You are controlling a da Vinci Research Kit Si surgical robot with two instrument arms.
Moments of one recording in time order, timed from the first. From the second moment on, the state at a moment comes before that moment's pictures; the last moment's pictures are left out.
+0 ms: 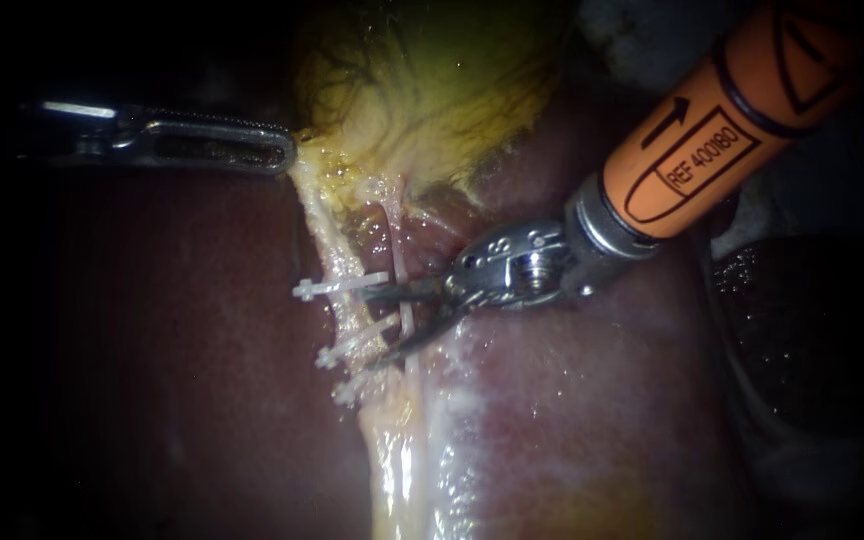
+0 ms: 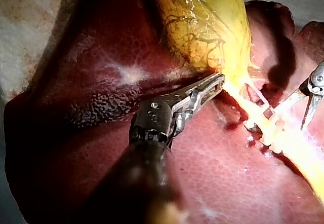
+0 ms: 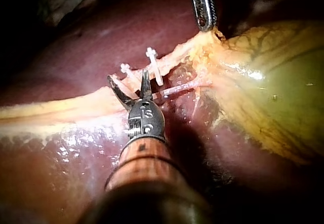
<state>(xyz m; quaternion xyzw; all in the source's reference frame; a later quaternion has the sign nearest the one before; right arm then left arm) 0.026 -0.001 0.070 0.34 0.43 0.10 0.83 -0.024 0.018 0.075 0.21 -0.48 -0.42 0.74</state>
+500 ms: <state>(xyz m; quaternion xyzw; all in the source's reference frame) 0.025 -0.002 0.078 0.43 0.40 0.14 0.80 -0.024 0.018 0.075 0.21 -0.48 -0.42 0.74</state>
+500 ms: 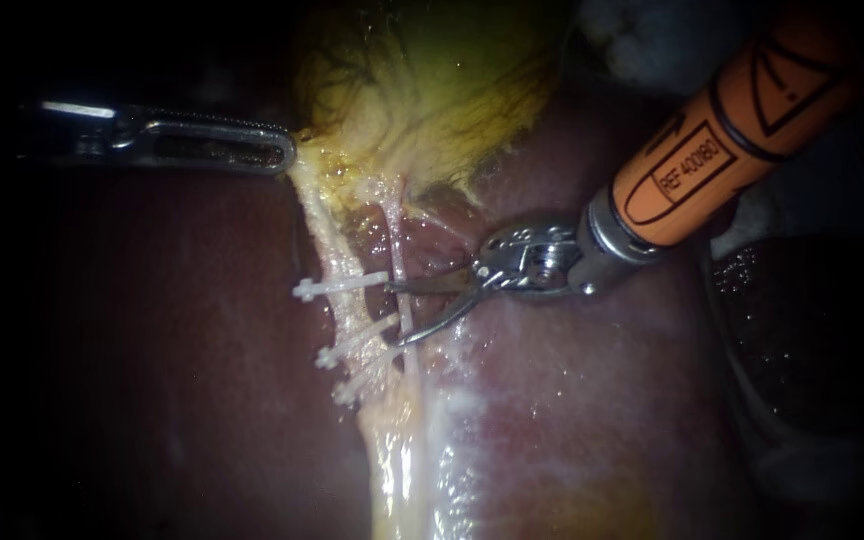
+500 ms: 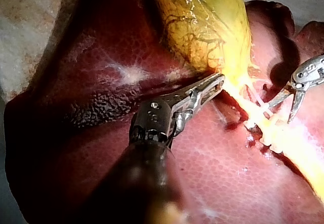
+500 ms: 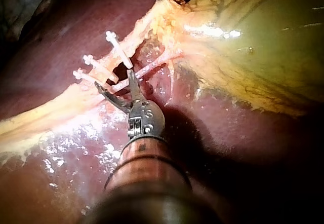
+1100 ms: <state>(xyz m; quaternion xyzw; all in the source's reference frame) 0.025 -0.001 0.082 0.52 0.40 0.20 0.73 -0.023 0.018 0.075 0.20 -0.48 -0.42 0.74</state>
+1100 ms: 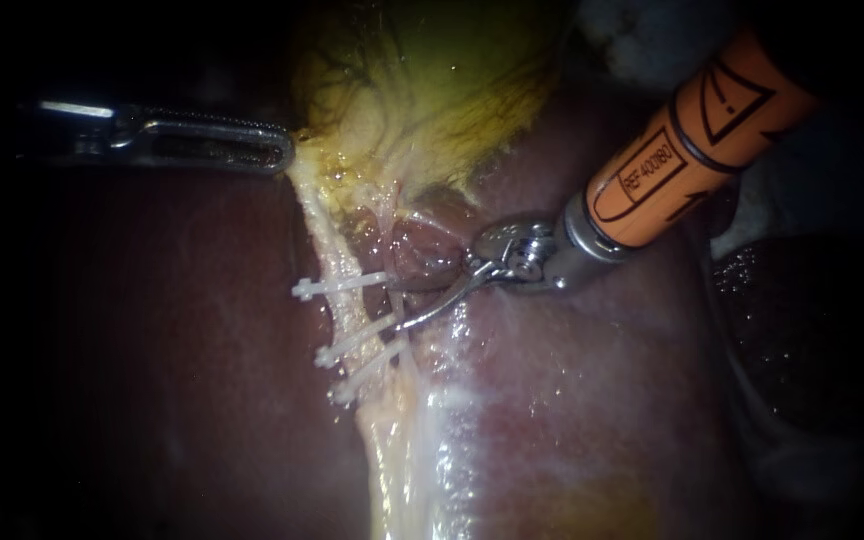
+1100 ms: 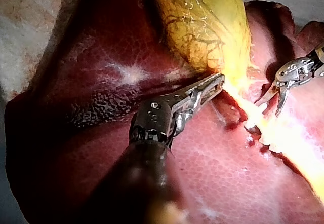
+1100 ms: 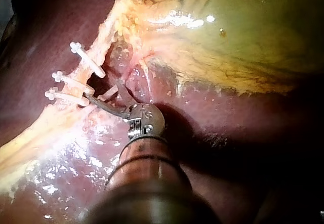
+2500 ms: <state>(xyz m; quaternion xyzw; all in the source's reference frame) 0.028 -0.002 0.081 0.60 0.41 0.21 0.66 -0.023 0.018 0.075 0.20 -0.48 -0.42 0.74</state>
